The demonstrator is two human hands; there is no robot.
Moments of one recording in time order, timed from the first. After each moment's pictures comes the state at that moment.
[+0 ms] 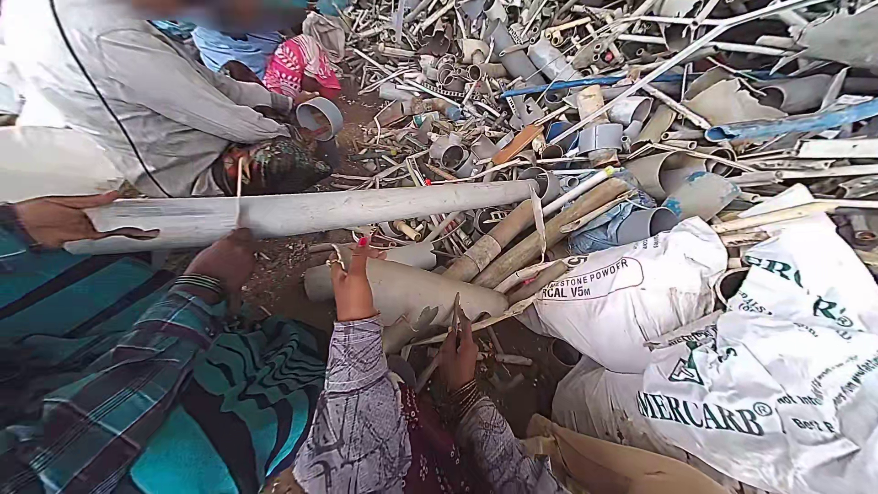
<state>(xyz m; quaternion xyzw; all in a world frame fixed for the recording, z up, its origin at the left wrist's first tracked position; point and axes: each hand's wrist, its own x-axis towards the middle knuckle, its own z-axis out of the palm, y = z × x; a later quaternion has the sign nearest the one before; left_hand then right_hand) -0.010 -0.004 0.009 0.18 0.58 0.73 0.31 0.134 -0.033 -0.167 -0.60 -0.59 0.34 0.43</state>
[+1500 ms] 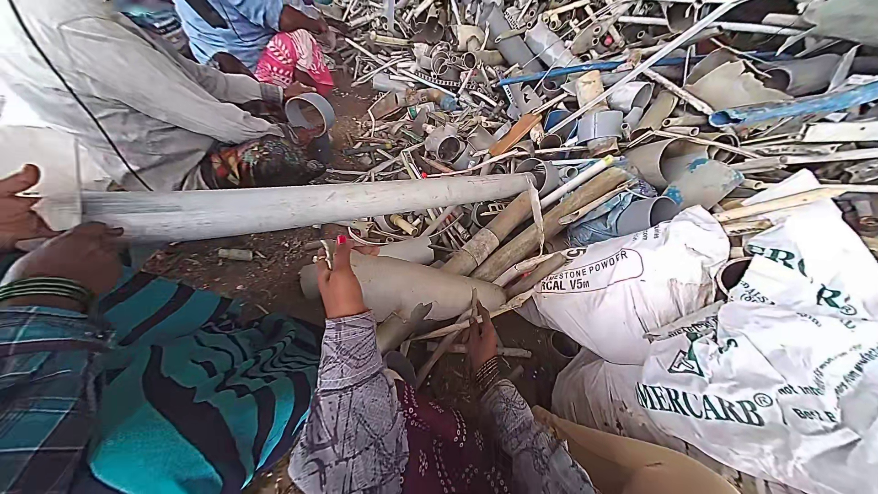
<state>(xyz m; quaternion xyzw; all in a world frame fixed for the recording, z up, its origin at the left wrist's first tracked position) -0.009 0.002 0.005 0.18 0.58 0.75 0.27 0.187 0.004 -0.202 -0.62 -0.54 0.43 0.37</state>
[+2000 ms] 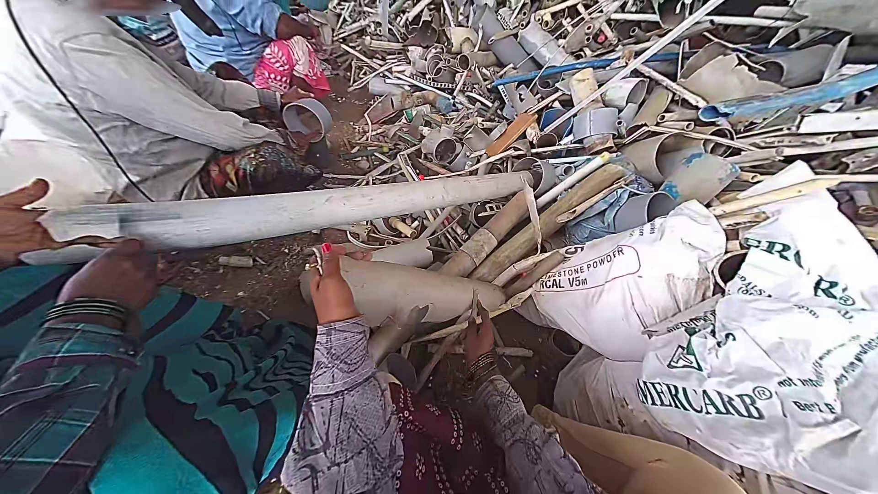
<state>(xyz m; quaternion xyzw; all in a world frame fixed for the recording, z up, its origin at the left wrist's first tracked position) -0.011 -0.001 0.005 0.18 0.57 0.75 0.27 0.172 0.008 -0.194 -0.65 -0.49 0.45 0.36</state>
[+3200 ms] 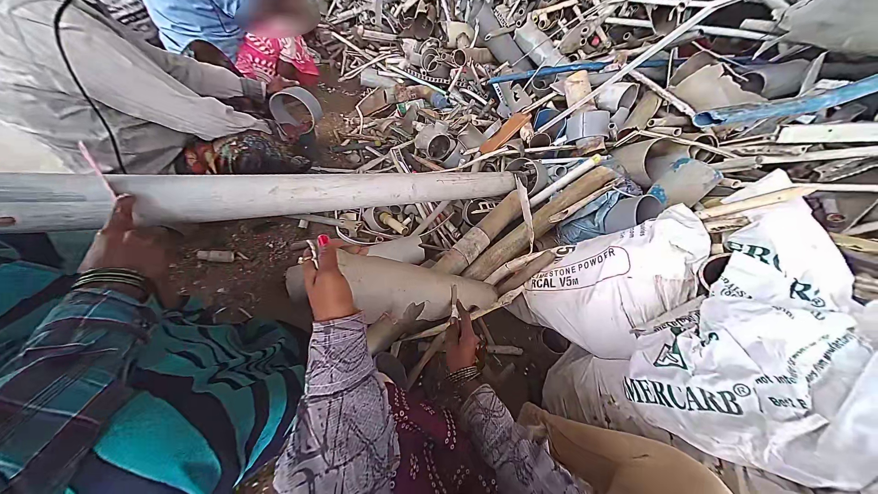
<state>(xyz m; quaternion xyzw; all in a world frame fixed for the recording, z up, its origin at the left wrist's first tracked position) -0.010 0.003 0.002 0.18 0.58 0.75 0.27 0.158 -0.012 -0.184 -0.63 -0.56 0.34 0.42</state>
